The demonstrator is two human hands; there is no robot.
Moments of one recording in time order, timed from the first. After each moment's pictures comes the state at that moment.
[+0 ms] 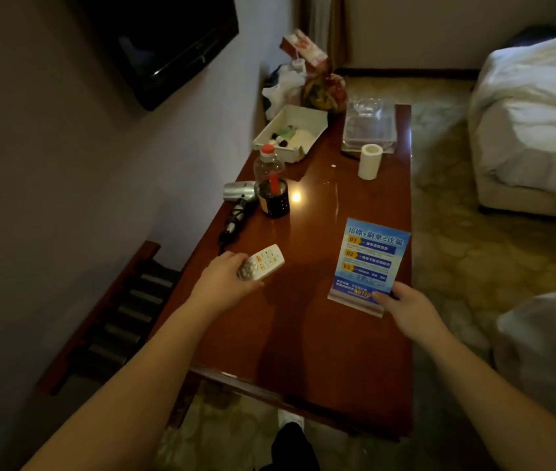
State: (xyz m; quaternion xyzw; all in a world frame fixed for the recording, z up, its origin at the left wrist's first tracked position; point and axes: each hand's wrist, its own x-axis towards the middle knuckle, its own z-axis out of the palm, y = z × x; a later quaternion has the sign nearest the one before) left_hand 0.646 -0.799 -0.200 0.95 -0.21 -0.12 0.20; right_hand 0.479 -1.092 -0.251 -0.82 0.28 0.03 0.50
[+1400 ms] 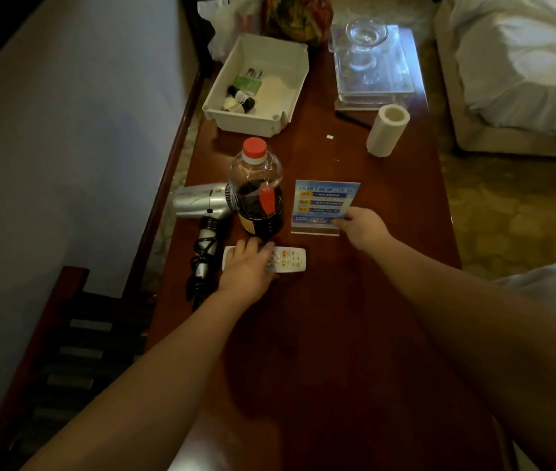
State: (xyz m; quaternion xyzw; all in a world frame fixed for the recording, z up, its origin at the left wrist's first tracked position) left_hand 0.884 -0.896 -0.371 0.92 -0.37 -0.14 0.06; right_hand 0.817 -1.134 -0.351 -0.83 0.38 0.06 0.40
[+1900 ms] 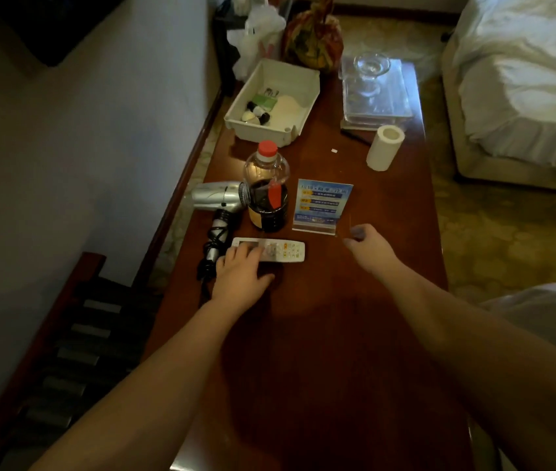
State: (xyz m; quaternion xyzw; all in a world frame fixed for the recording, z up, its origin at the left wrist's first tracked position) left_hand 0.837 -0.859 -0.336 0.95 -0.28 -0.11 0.12; right_hand 0.755 -1.109 -0.316 -0.79 0.42 0.05 0.44
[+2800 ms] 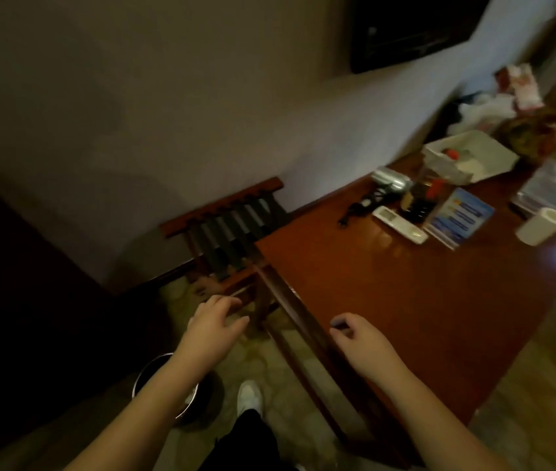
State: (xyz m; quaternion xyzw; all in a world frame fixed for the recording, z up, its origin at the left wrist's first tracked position) left_hand 0.386 -0.619 -0.224 0.92 0.16 -0.09 0.35; right_hand 0.458 -0.886 -0.241 -0.90 -0.07 0.28 0.33
